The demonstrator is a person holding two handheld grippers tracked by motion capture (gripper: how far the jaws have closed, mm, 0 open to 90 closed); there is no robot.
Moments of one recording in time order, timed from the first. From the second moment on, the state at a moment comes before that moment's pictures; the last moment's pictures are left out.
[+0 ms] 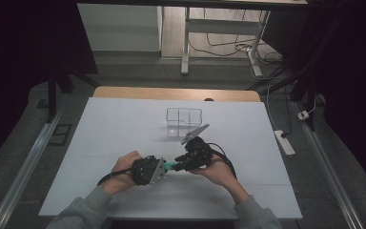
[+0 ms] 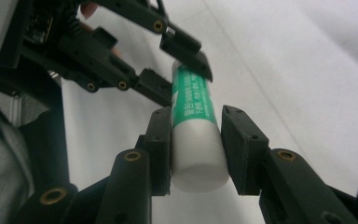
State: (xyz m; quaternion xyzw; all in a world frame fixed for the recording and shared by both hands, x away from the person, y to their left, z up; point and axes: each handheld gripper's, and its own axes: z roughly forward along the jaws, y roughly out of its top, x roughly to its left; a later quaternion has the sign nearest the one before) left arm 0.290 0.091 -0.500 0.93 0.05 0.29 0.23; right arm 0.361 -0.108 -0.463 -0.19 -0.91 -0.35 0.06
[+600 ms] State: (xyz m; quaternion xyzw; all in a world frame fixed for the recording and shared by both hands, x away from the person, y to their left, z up) left arm 0.314 0.132 -0.491 0.89 0.18 0.21 0.37; right arm 0.361 -0.136 -0.453 -0.22 -0.84 -0.49 -0.03
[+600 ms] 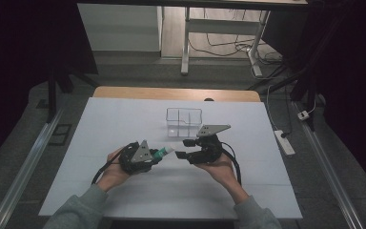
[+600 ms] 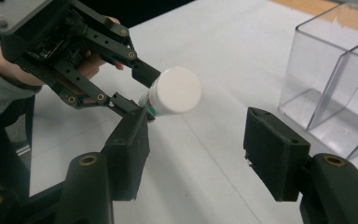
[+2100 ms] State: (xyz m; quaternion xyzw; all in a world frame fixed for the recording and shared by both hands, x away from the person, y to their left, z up) left arm 0.305 0.112 -0.495 0.86 0.20 0.18 0.44; right arm 0.343 -0.114 -0.463 -0.21 -0.80 -0.56 -0.04
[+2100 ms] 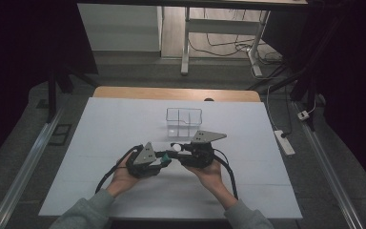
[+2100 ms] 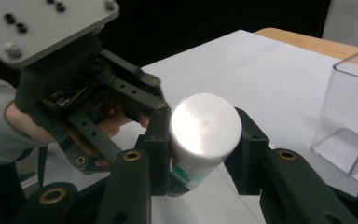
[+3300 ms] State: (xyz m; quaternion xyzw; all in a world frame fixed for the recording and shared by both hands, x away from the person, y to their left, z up) left arm 0.273 0.222 -0.496 0.83 0.35 0.19 0.39; right arm 0.351 -0.159 -0.427 -0.23 -0.78 -0.56 -0.17
